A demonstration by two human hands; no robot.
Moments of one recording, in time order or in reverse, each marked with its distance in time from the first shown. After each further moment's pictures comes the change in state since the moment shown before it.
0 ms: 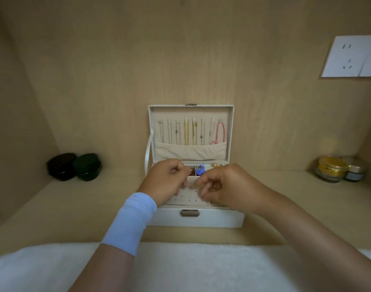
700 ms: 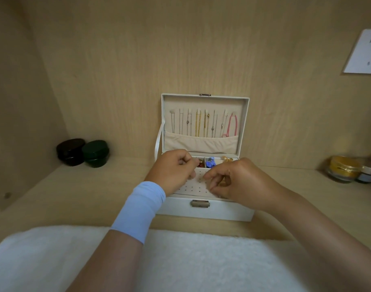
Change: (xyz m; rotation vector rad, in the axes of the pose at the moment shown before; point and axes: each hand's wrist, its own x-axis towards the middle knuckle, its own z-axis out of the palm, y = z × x) left_hand -0.004 -0.005 -0.004 0.006 0.046 0.002; right_hand 0.000 -0.002 0.009 -0.173 0.051 -0.087
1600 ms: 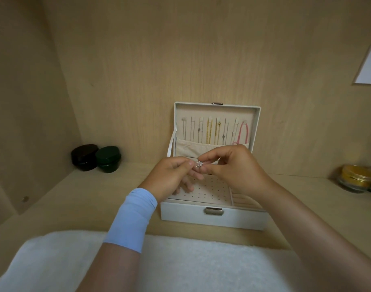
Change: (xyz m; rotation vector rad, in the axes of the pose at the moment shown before) left_hand -0.012 -0.006 -0.038 -0.259 -0.150 0.004; right_hand 0.046 -0.027 0.008 0.420 0.228 0.106
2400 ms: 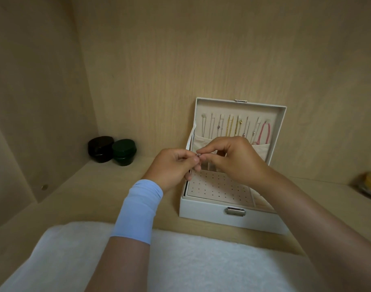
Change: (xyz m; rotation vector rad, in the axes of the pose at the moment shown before) left_hand -0.002 -0.012 -0.037 0.037 0.157 -0.010; right_hand 0.035 -0.009 0.034 -0.151 -0.081 -0.253
